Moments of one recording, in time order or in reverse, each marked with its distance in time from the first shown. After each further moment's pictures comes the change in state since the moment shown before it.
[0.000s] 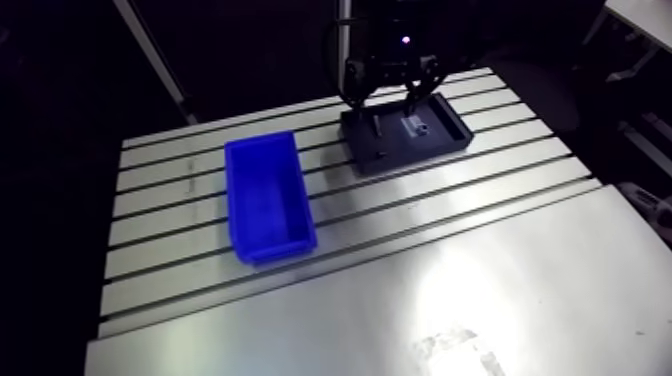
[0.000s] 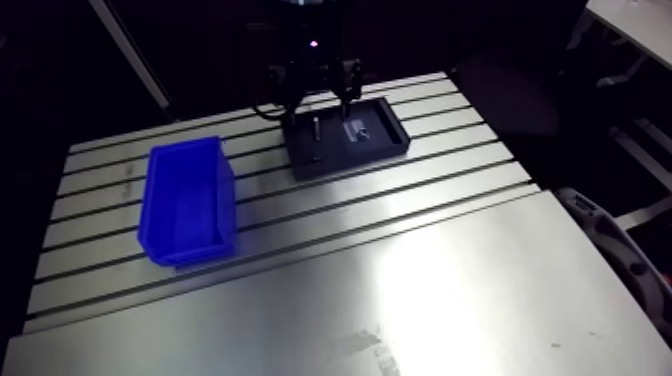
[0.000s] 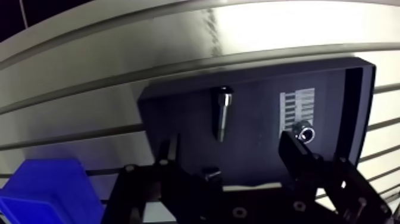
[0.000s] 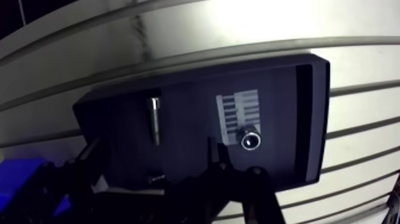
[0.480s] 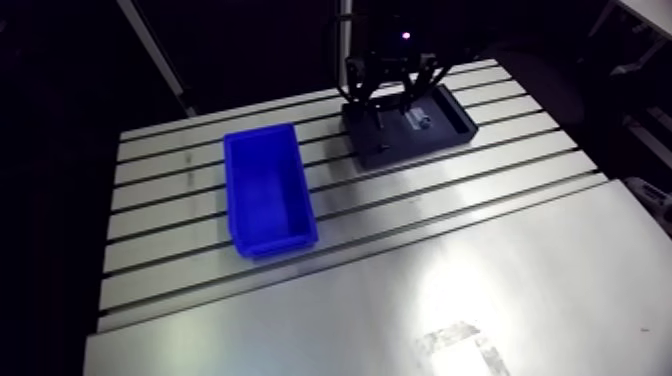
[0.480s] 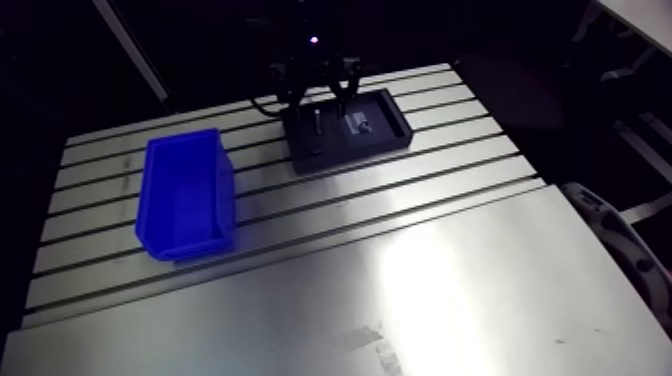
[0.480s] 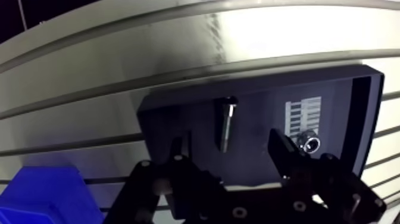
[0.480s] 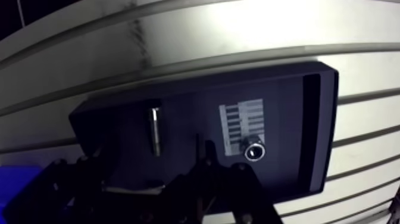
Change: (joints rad) arm 0.004 0.022 -0.006 -0.014 -0.002 0.001
